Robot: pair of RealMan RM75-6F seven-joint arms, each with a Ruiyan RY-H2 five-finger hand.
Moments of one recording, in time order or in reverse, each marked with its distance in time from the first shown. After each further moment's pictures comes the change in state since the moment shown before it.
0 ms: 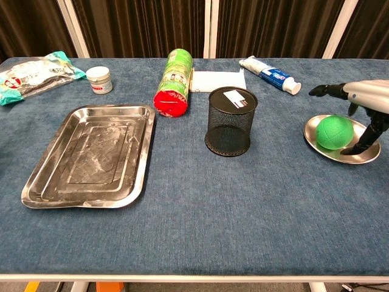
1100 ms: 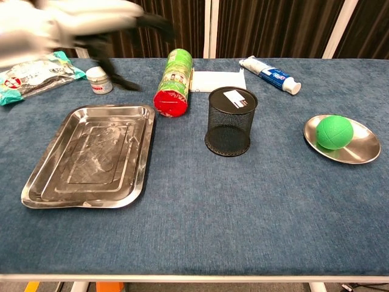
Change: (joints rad) left arm -0.605 -0.005 -0.218 -0.128 -0.211 -0.531 0.182; right arm -0.420 0.257 -0.057 -0.046 -0.327 0.437 0.397
